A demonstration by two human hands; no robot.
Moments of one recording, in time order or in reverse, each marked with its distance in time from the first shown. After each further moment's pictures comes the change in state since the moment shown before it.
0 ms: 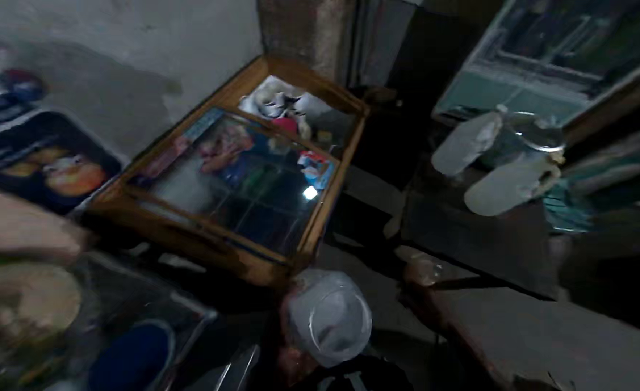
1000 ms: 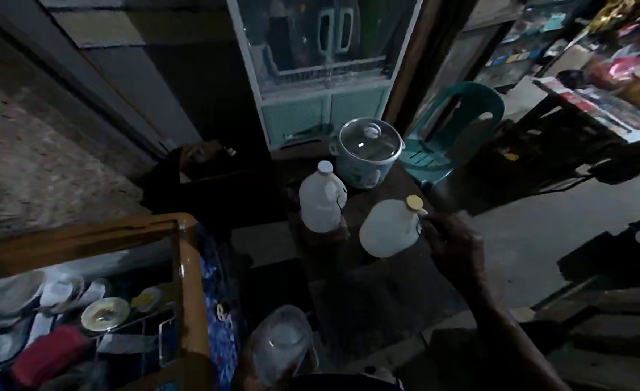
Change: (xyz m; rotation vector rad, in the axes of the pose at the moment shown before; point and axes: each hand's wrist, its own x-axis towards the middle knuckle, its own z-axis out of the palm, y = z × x) left_hand 0.373 -0.230 0.283 0.486 -0.648 -0.164; right_hand 0.155 0.044 -0.426 -0.173 1.204 0.102
